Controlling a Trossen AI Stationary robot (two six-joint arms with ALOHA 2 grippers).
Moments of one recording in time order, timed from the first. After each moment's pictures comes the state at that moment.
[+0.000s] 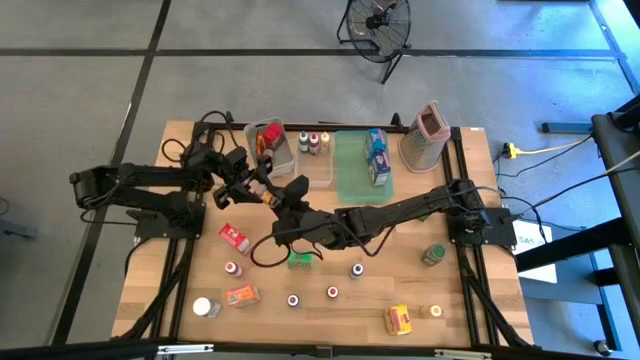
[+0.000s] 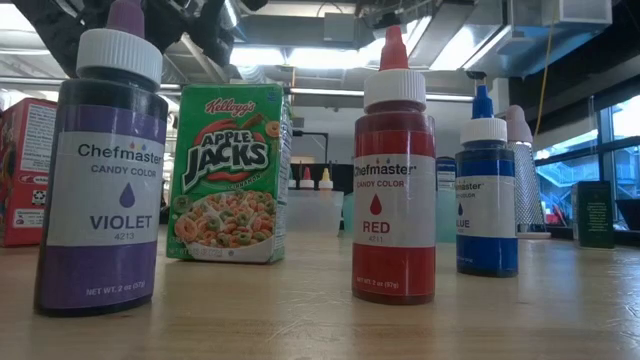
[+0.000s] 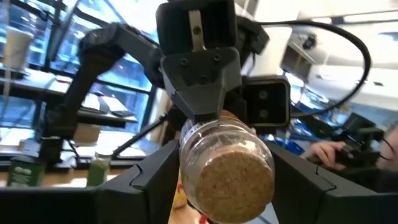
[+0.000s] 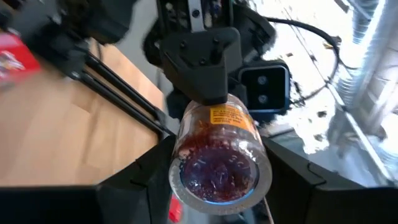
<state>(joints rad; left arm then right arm) 0.48 1.13 0.36 1.29 1.03 -0.73 0.28 2.08 1.83 0.03 0.85 -0.94</state>
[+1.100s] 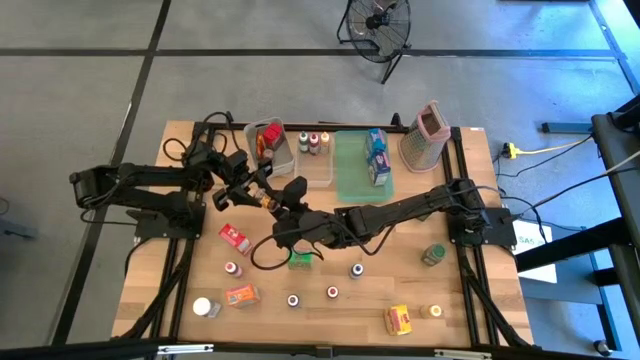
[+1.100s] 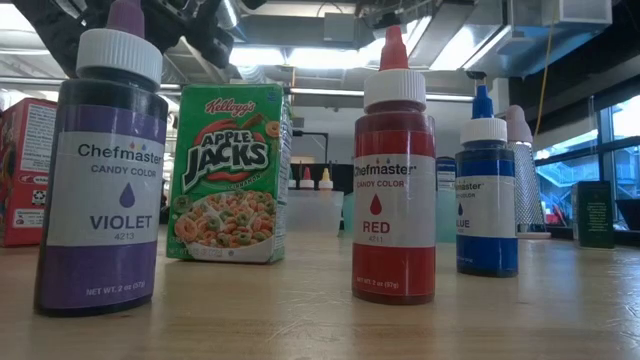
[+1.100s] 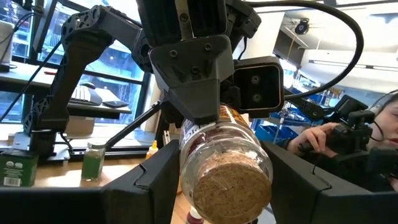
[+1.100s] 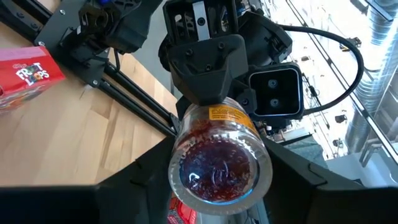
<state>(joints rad) 0.47 1.13 0.36 1.26 1.09 -0.66 0.27 2.08 1.83 -0.02 0.79 -0.88</state>
